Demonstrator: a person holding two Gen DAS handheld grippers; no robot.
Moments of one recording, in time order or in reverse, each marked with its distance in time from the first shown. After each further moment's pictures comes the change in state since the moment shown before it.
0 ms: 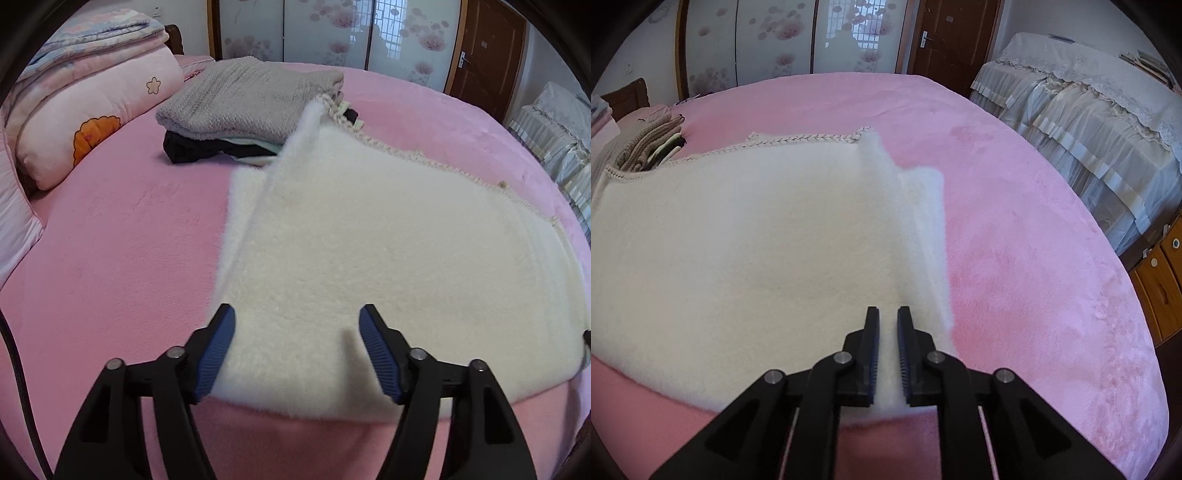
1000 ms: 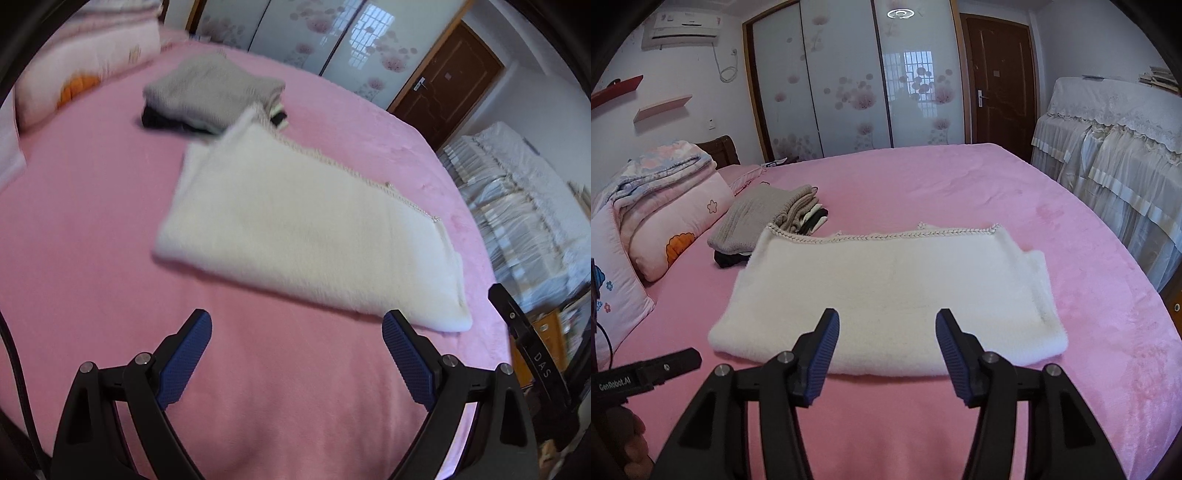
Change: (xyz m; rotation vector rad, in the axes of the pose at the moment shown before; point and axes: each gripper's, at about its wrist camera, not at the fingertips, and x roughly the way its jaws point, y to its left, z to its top) left arm -0.117 0.003 -0.066 -0.160 0.076 -0.387; right arm -0.188 0.117 -0.022 0.004 -0.266 0.301
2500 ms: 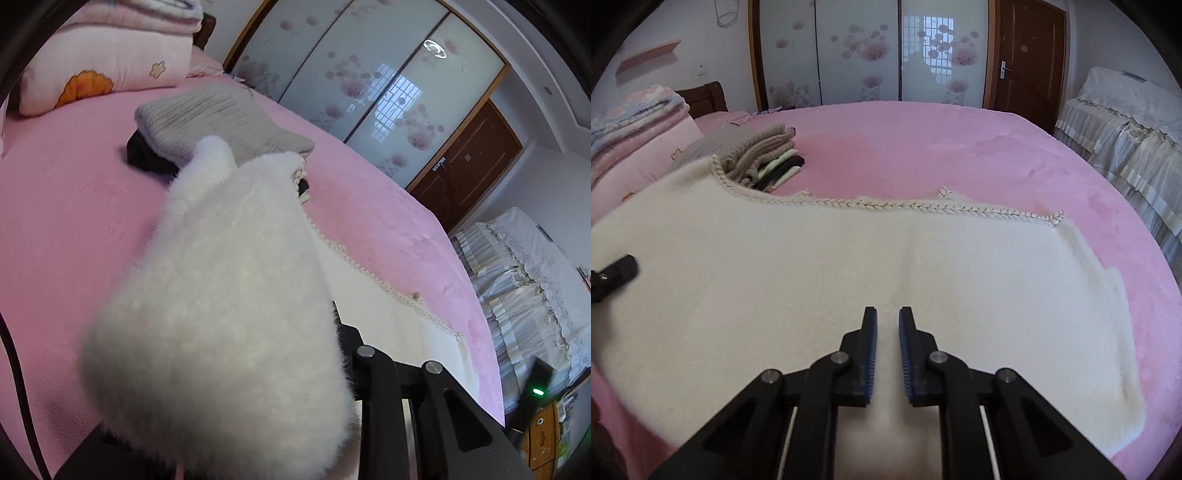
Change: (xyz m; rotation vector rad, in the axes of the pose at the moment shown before) left arm 0.110 0.004 0.099 -0.131 -0.313 0.010; right arm 0.211 0.004 0.026 -0.107 0.178 -0.031
